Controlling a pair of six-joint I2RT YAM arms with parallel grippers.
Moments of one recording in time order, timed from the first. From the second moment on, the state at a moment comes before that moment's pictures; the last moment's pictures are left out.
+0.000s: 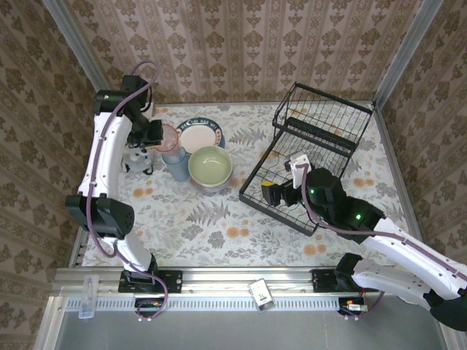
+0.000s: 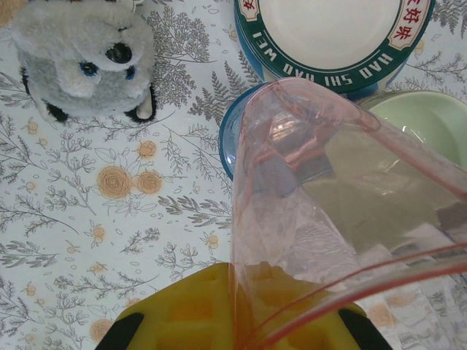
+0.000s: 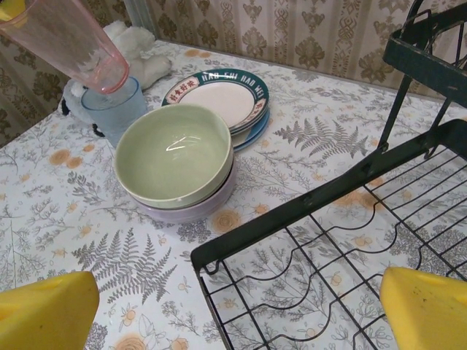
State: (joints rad) left arm -0.16 1.73 2.01 -1.54 0.02 -0.24; right arm 0.81 0.85 0.86 -0.42 0.25 0.21
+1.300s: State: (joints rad) left arm -0.14 1.94 2.05 -1.57 0.04 -0.18; right arm 0.81 0.84 0.82 -0.42 0.25 0.21
